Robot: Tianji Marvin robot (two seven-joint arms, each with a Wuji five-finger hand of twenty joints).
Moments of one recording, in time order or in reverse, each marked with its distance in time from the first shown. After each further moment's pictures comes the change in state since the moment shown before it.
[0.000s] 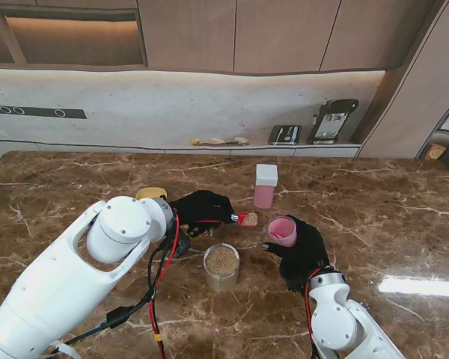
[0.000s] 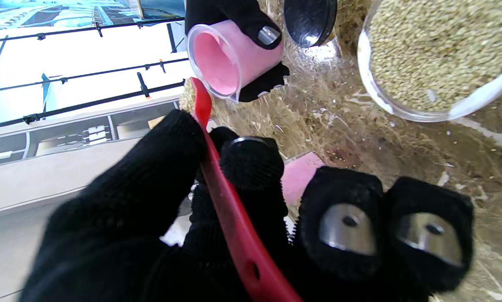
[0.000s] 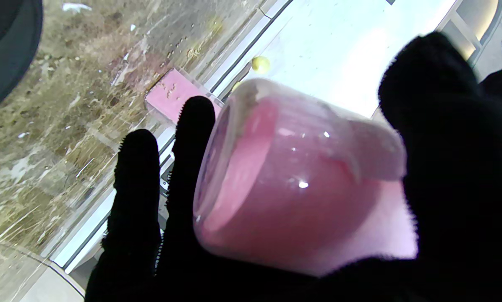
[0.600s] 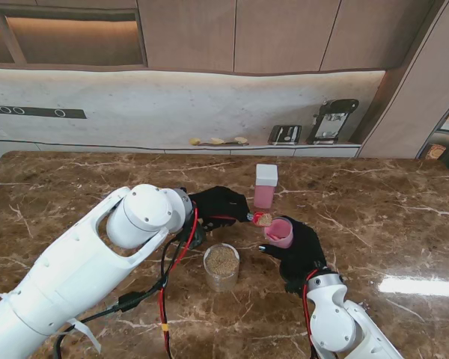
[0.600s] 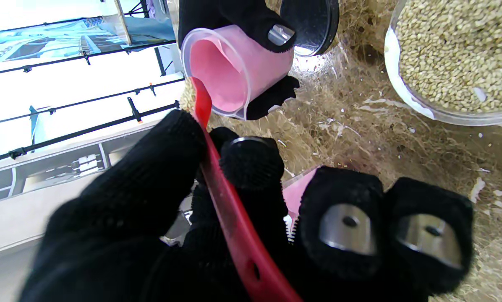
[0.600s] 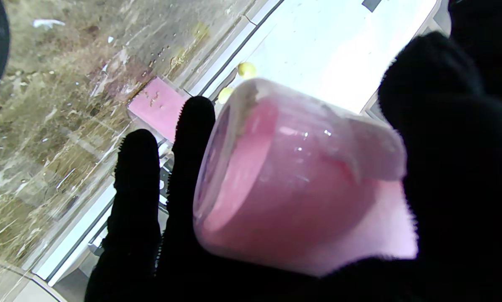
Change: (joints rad) left arm -0.151 -0.024 0.144 0.086 -0.009 0.018 -0.007; right arm 0.001 0.002 -0.013 0.000 -0.001 -0.039 0.001; left_hand 0.000 0.000 0.000 0.000 0.000 0.000 0.000 0.000 0.000 0.000 0.000 0.000 0.000 0.000 0.000 0.000 0.000 0.000 0.007 0.000; right_hand 0.000 0.000 0.000 0.000 0.000 0.000 0.000 0.000 0.000 0.000 0.000 0.000 0.000 0.000 0.000 0.000 0.000 0.000 0.000 0.000
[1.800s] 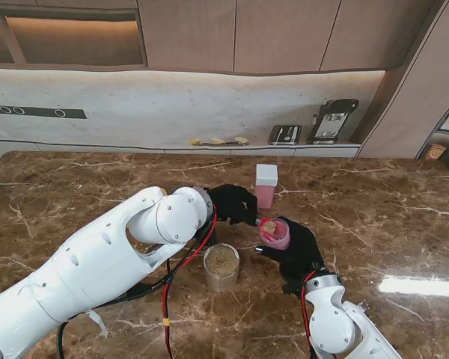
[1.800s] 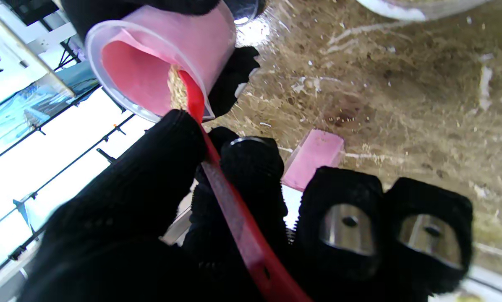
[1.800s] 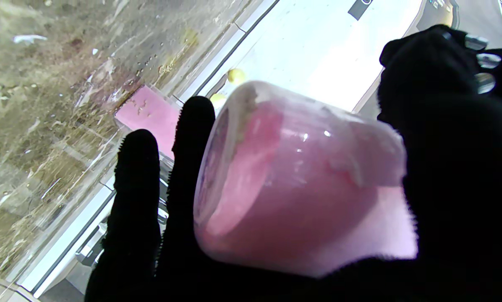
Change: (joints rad) left arm -0.132 -0.016 0.201 0.048 0.329 -0.084 0.026; right arm 0.000 0.001 -0.010 0.002 -0.007 -0.031 0.005; left_hand -0.001 0.000 0.000 0.000 0.000 0.000 0.000 0.000 0.000 0.000 0.000 0.001 0.000 0.000 0.000 0.000 0.000 0.000 0.001 -0.001; right_hand 0.000 0.000 0.000 0.000 0.000 0.005 0.000 0.000 0.000 0.000 0.000 0.000 0.000 0.000 0.000 0.000 0.000 0.000 0.000 0.000
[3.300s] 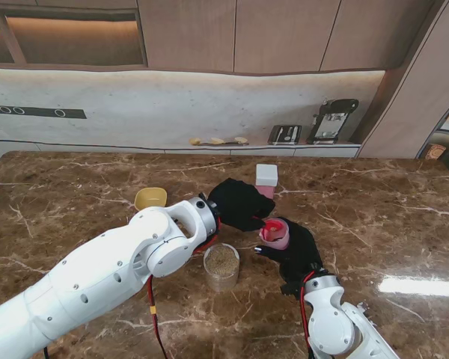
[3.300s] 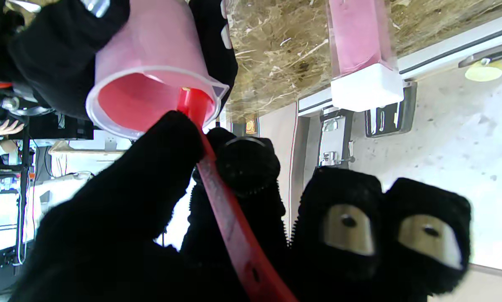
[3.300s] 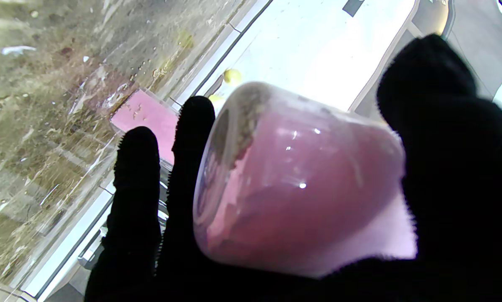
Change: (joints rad) left arm 0.062 0.038 0.032 -0.010 0.658 -0.521 0.273; right arm -0.010 -0.001 -0.002 -0.019 0.027 0.005 0.007; left_hand -0.031 0.000 0.032 0.000 0.000 -0.022 0.000 0.022 0.000 -0.025 0.000 -0.001 0.000 0.000 0.000 0.000 0.001 -0.005 0.002 -0.001; right_hand -0.001 0.009 0.000 0.000 0.000 0.011 0.000 0.000 0.000 0.000 -0.003 0.000 0.001 0.000 -0.001 0.000 0.026 0.000 0.000 0.000
